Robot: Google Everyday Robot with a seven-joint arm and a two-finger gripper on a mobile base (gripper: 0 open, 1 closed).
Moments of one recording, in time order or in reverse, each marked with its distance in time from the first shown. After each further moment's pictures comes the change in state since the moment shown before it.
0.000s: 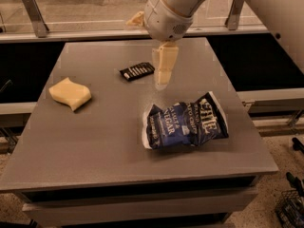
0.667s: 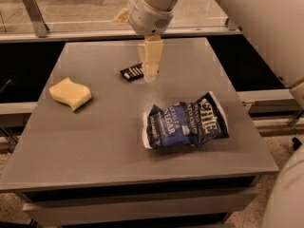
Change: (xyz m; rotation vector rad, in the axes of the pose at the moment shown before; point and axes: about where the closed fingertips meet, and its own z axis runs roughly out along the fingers) arm -0.006 -0.036 0.020 -0.009 0.062 -0.066
